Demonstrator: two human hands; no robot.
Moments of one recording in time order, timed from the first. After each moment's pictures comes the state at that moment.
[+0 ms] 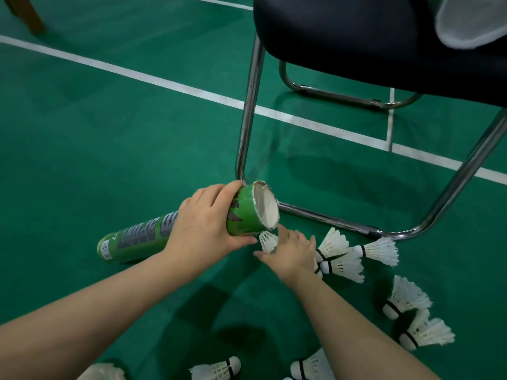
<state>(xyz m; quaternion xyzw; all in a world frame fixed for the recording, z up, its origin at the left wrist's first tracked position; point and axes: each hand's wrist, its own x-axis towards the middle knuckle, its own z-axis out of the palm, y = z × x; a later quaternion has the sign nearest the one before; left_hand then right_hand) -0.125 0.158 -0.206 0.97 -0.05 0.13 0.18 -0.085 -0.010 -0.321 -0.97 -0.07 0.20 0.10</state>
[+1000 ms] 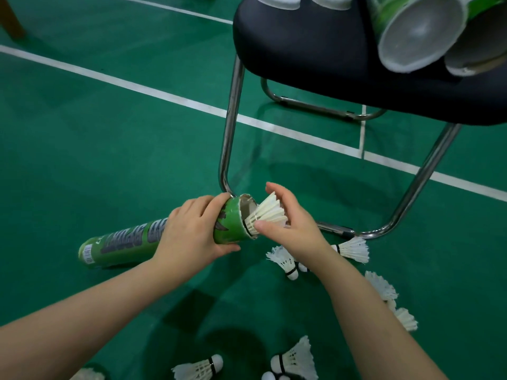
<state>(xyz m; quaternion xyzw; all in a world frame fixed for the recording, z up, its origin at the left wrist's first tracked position) -0.135 0.151 -0.213 0.98 -0.06 0.12 0.16 -0.095 -0.040 -0.183 -0.79 -0.12 0.19 0.58</state>
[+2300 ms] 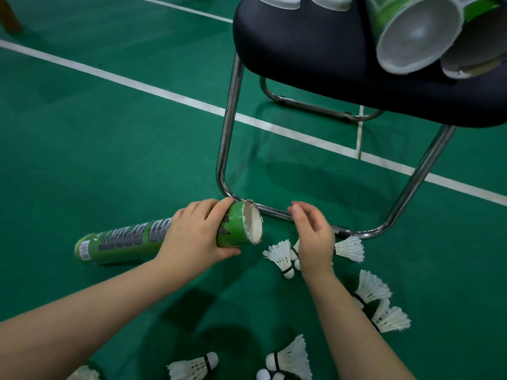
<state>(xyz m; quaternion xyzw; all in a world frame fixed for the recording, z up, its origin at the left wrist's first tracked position) -0.138 0.144 -0.218 0.98 -0.07 0.10 0.14 -0.105 -0.051 -0.220 -0.72 0.06 -0.02 0.69</state>
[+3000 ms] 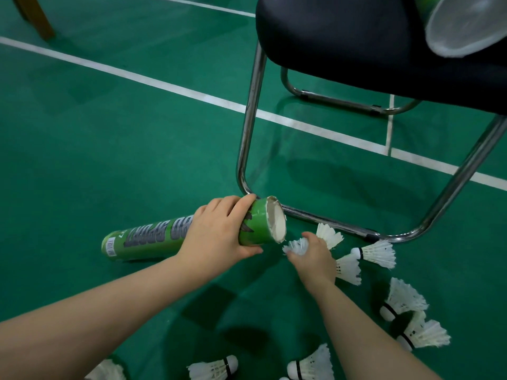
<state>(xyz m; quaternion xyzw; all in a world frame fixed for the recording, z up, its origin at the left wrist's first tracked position) -0.131 0.145 -0.218 0.98 -0.07 0.11 0.13 -0.089 -0.051 -0.323 -0.95 0.07 0.15 0.27</state>
